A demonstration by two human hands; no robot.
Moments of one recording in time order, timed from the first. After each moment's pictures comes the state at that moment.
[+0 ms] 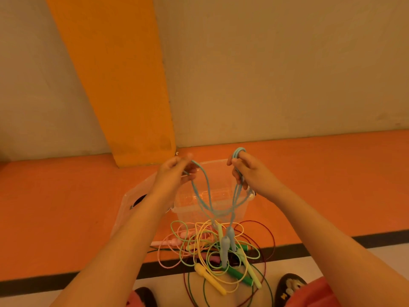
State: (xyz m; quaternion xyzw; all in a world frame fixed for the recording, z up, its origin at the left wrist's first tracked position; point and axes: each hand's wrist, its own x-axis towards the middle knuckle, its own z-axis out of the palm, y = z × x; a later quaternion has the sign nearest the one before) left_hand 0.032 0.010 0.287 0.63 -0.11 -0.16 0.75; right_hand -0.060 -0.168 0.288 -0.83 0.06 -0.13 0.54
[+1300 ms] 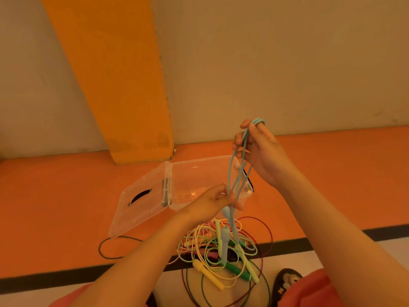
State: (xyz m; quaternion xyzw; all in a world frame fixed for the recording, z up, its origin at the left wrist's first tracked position) left_hand -0.013 -0.026 0.232 0.67 -0.35 -0.36 0.54; right_hand -0.065 -0.170 0.327 -0.58 -0.01 -0.20 0.79
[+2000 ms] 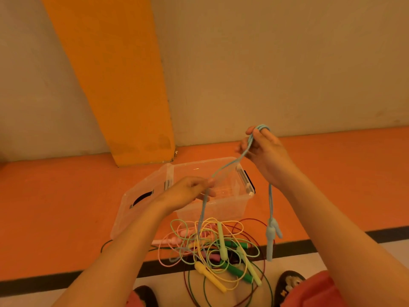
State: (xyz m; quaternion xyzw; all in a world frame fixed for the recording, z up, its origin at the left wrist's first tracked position) left_hand 0.026 0.008 0.265 0.78 -0.30 -0.31 0.45; right_hand -0.061 -0.181 0.320 -0.59 0.05 -0.23 0.78
